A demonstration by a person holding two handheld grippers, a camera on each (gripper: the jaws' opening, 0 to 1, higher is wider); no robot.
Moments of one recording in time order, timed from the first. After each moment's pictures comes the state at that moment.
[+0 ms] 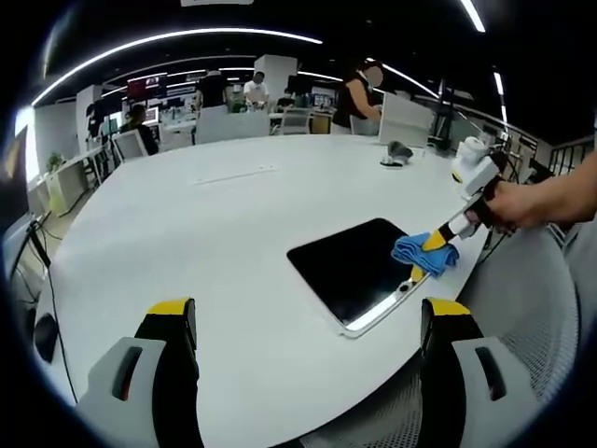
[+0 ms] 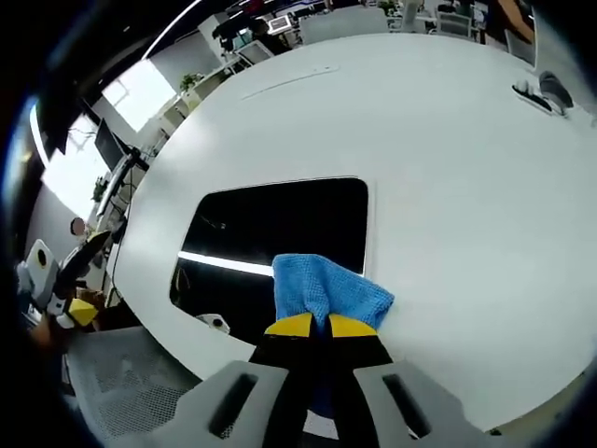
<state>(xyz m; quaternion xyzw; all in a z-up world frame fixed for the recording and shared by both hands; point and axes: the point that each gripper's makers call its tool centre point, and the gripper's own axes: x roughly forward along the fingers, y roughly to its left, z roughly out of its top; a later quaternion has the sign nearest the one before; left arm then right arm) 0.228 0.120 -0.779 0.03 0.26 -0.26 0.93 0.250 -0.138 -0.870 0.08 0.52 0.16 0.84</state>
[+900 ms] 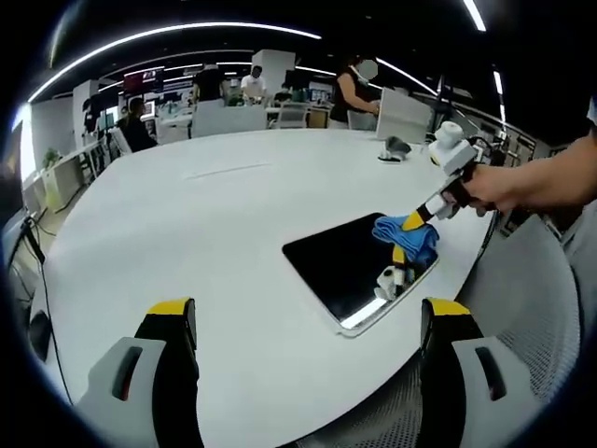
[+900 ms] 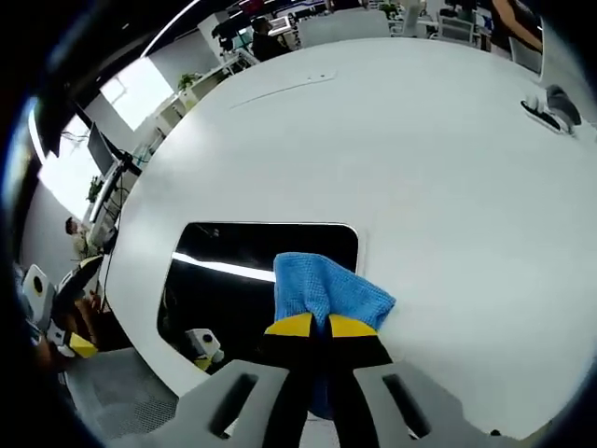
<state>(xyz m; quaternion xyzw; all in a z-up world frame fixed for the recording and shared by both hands) 0.230 0.117 -0.791 0.02 0.27 -0.27 0.92 0.297 -0.141 -0.870 0.07 0.52 0.16 0.84</state>
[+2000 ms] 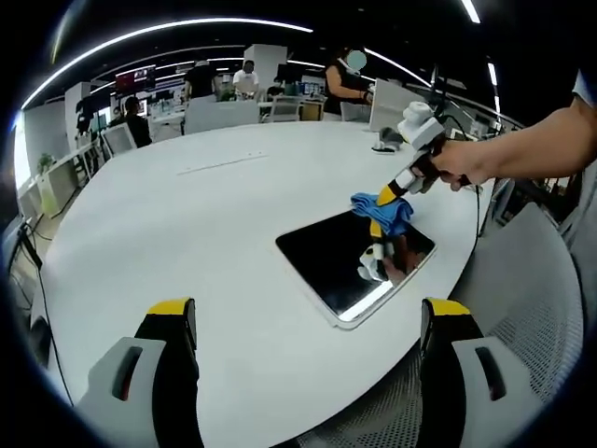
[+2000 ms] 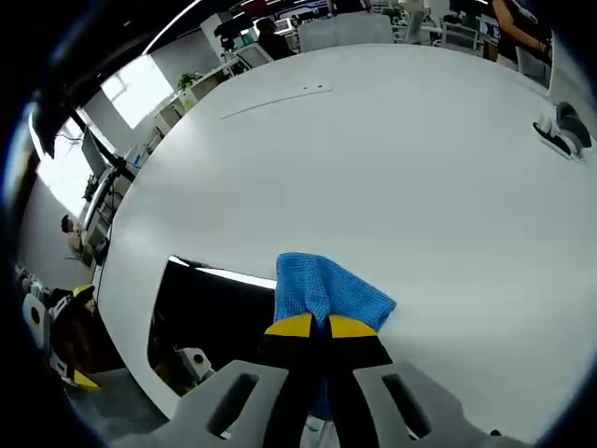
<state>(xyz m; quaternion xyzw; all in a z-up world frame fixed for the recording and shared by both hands) 0.225 0.113 -0.798 0.04 0.28 -0.28 0.91 0.351 -0.141 -0.870 0.05 0.51 0.16 0.84</state>
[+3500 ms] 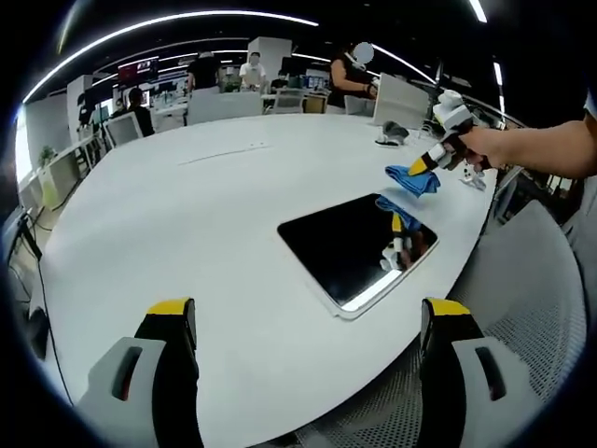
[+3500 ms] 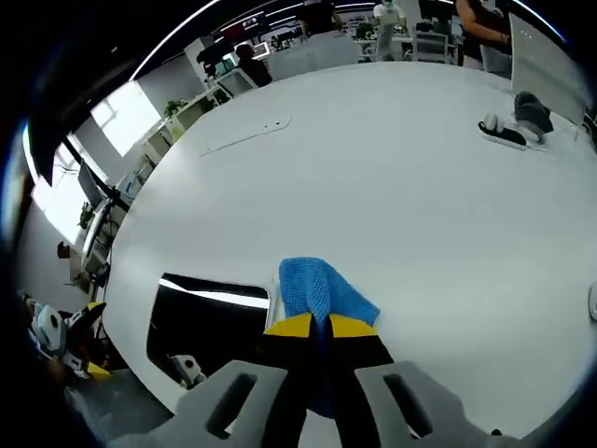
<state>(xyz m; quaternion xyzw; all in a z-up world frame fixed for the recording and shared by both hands) 0.223 0.115 -0.809 0.05 0.30 -0.28 0.91 0.331 -0.232 -0.839 0.09 0.48 0.11 0.86</state>
